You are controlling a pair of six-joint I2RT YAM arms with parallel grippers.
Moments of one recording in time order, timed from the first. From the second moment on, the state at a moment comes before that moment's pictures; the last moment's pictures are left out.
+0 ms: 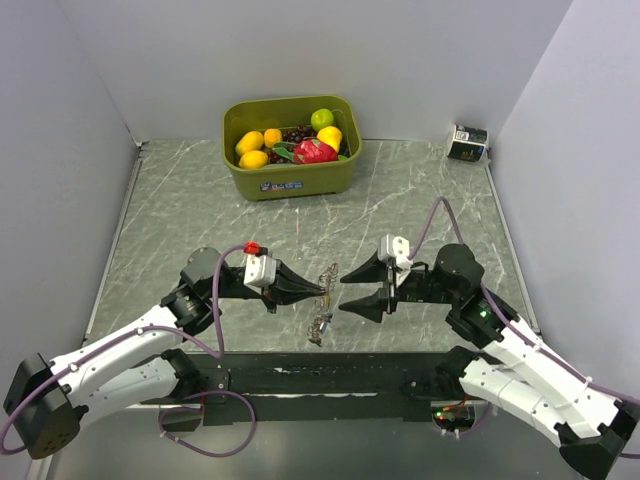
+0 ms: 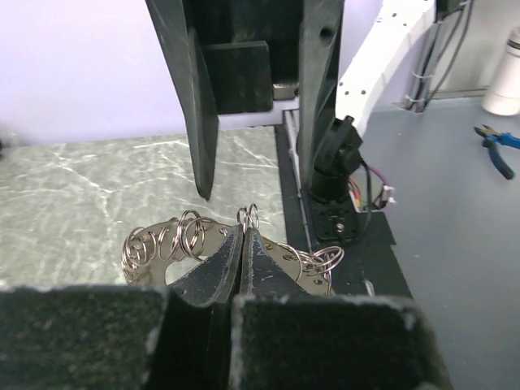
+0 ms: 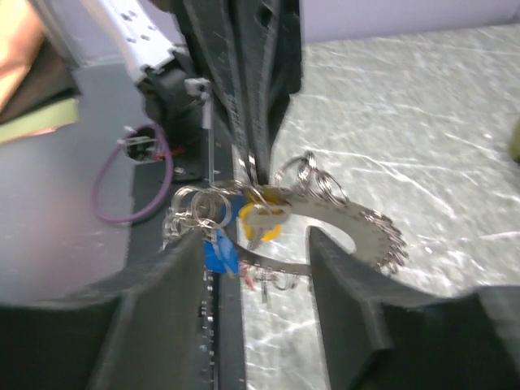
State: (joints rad) left arm -0.80 0.89 0.56 0.52 0.82 -0.04; right arm 0.71 0.68 0.70 -0.11 -0.74 -0.03
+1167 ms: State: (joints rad) left arm -0.79 0.94 0.56 0.56 0.89 -0.07; right arm 0.71 0.81 0.71 0.08 -0.92 0.03
